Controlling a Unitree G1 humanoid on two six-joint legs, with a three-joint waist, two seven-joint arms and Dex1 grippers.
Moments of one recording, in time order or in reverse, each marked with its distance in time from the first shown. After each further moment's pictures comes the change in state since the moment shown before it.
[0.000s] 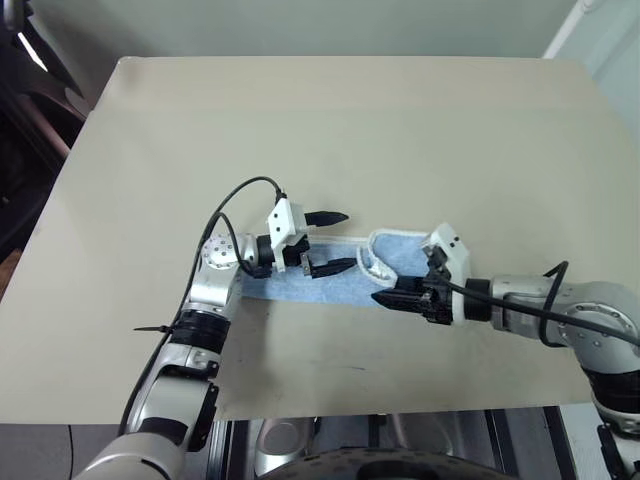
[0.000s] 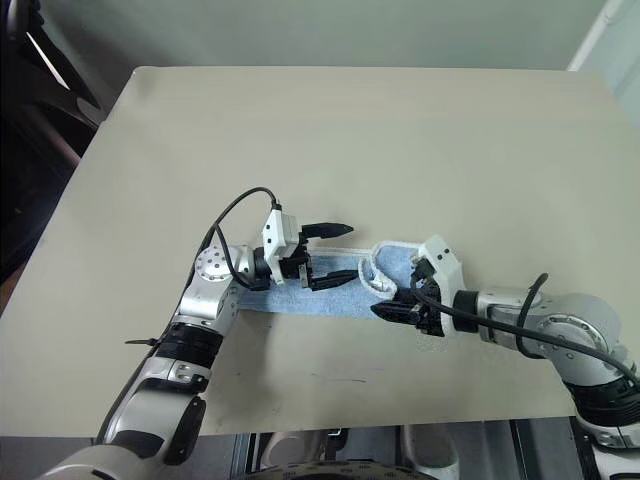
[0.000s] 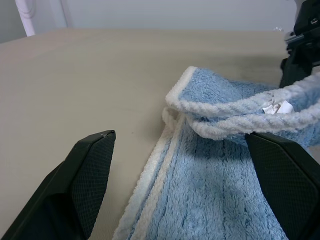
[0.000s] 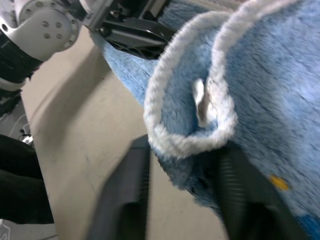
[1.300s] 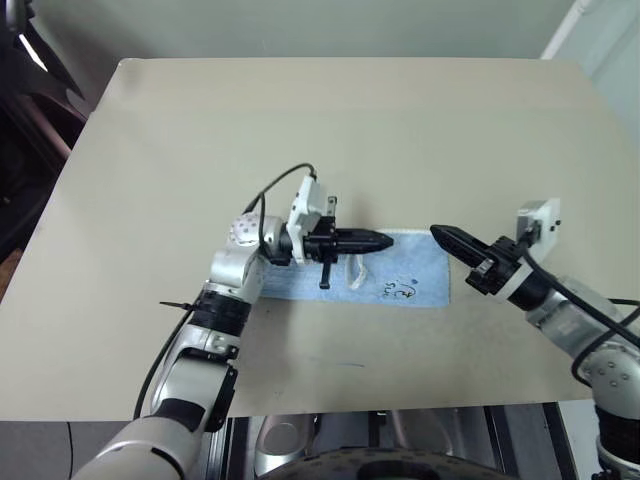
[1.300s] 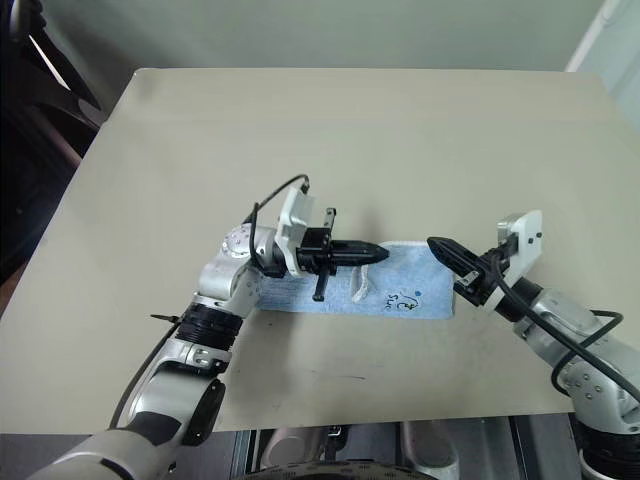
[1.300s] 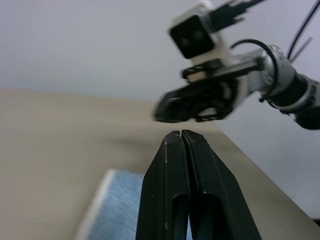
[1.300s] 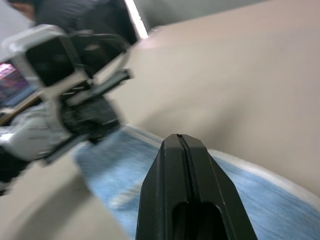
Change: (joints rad) left arm -0.109 -0.082 -0.032 -0.077 -0.188 0.262 -0.220; right arm 0.273 0.125 -0.310 -0.056 -0.202 -0.428 0.092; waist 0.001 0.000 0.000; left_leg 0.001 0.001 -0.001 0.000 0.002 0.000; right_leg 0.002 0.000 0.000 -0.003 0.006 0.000
